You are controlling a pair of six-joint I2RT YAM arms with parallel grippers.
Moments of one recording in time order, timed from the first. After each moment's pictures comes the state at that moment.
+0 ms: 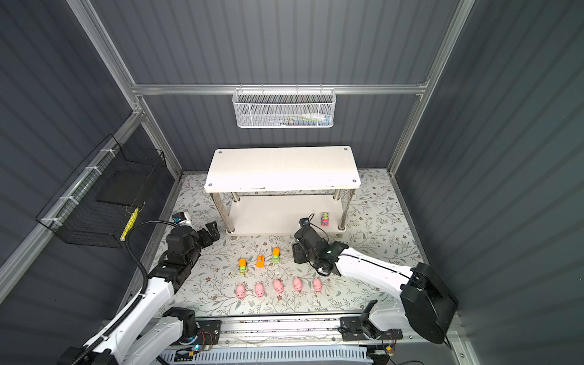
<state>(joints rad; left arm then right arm) -0.20 0.84 0.46 -0.07 -0.19 -0.49 0.83 1.35 0.76 -0.33 0.18 0.49</state>
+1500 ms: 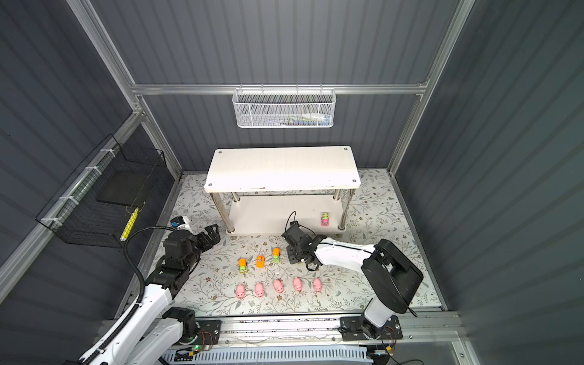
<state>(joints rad) -0.20 0.79 0.43 -0.11 -0.13 -0.57 0.84 1.61 0.88 -0.36 0.19 0.49</state>
